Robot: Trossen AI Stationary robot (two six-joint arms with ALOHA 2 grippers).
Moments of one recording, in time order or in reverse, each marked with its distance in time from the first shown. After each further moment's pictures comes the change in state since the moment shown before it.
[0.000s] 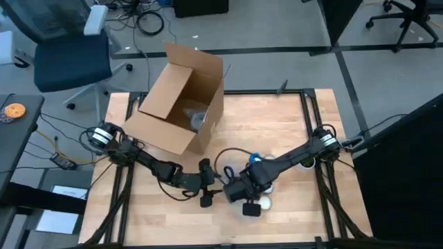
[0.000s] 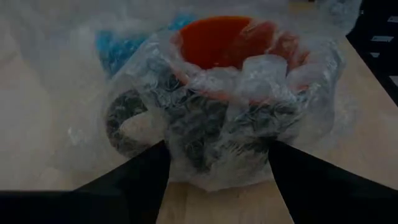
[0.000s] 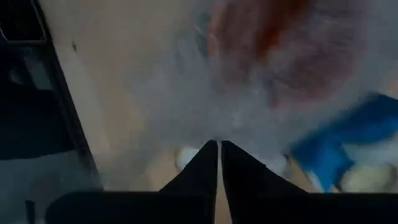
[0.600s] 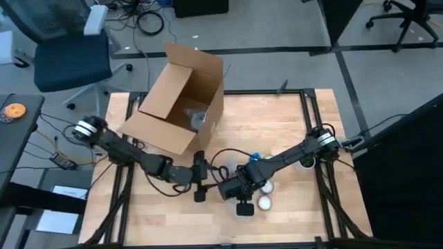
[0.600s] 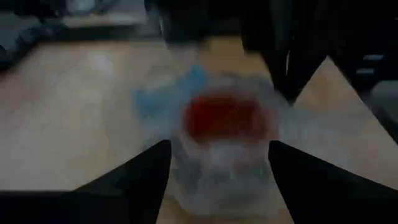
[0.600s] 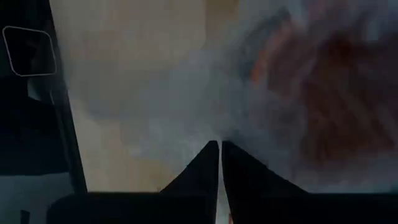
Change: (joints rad) left arm -0.001 -0.274 0.000 -0.162 -0.083 0.191; right arm -0.025 0.001 -0.057 0.132 -0.007 -0.082
